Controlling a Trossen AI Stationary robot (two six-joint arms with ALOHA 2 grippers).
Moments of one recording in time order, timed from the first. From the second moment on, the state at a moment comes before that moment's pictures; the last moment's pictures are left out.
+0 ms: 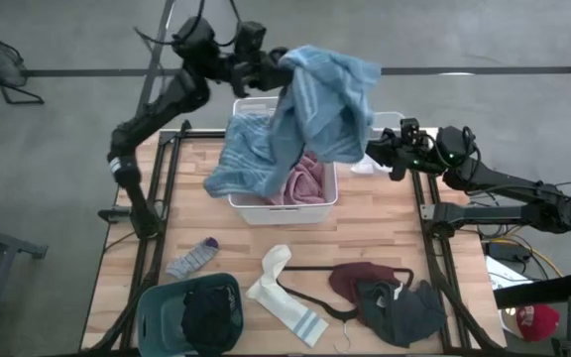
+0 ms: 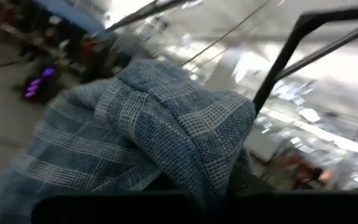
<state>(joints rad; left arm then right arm) 0.55 1.72 2.13 0.01 0.87 -0.77 -0.34 0.80 0.78 0.16 -0.14 0.73</state>
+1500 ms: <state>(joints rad) 0.54 1.23 1.58 -1.10 0.68 -0.23 -0.34 0.82 0.78 0.16 -0.16 0.73</state>
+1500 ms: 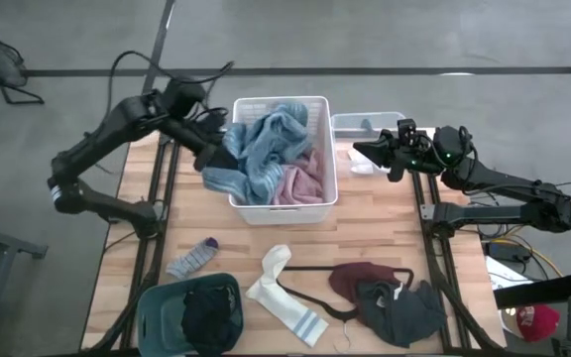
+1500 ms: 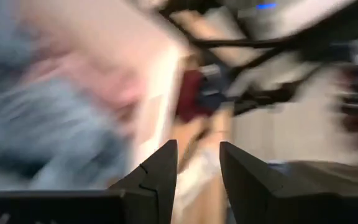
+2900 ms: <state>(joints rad) 0.54 0.61 0.46 -0.05 0.35 -1.21 -0.34 0.82 0.78 0.13 -0.10 0.70</state>
